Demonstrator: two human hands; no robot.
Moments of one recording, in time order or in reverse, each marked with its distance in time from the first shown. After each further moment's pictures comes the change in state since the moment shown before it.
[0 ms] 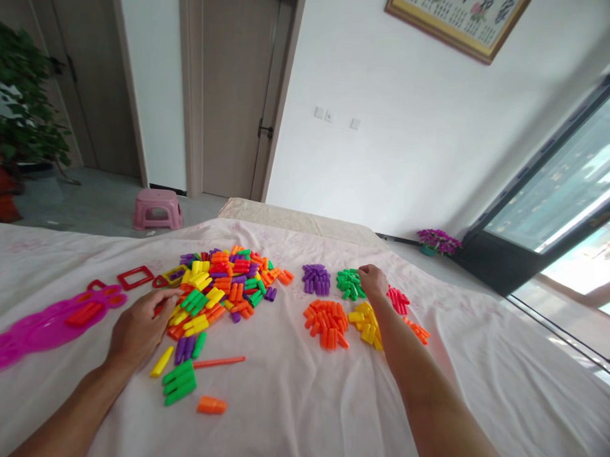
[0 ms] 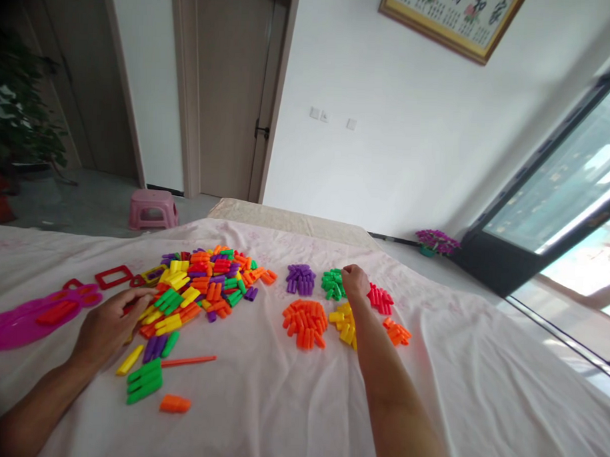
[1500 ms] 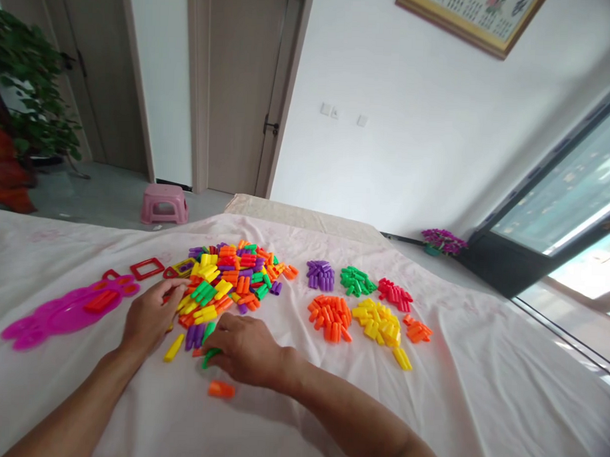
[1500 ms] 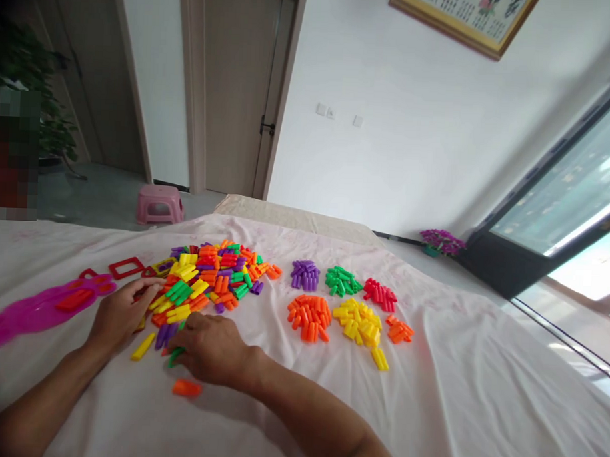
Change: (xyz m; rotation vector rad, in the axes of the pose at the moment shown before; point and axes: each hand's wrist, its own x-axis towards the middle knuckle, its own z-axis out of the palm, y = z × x) left_hand -0.001 0.006 -0.006 -0.090 -0.023 -0.128; right_hand -0.292 -0.196 0.016 0.196 -0.543 -1.390
